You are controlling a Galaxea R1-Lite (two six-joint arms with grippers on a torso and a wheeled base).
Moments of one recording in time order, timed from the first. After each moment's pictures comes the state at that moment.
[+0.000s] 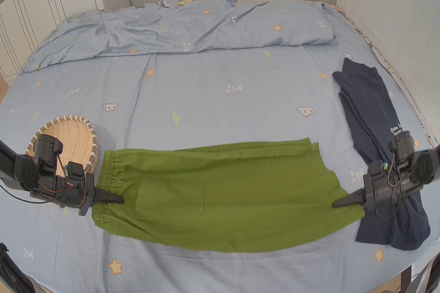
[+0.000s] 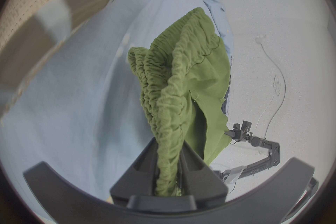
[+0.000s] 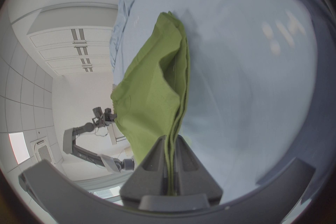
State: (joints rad) left arm 0.15 1.82 -0.73 -0.05 -0.85 -0.31; right arm -0.02 1.82 -0.72 0.01 0.90 0.28
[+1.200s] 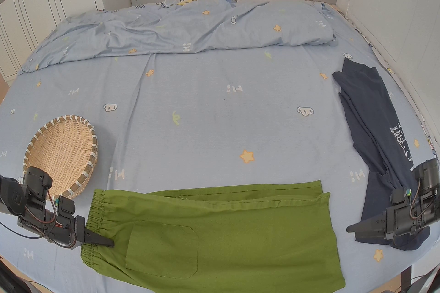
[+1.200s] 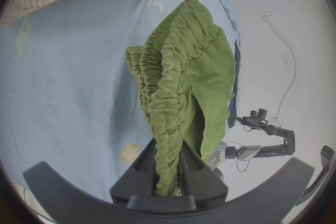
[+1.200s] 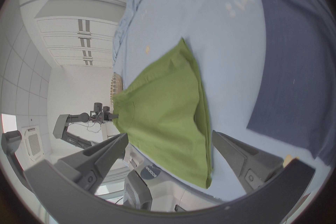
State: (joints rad) left arm 0.22 1.68 -0.49 0.13 -0.79 0.00; right arm -0.09 1.53 -0.35 -0.08 0.89 0.15
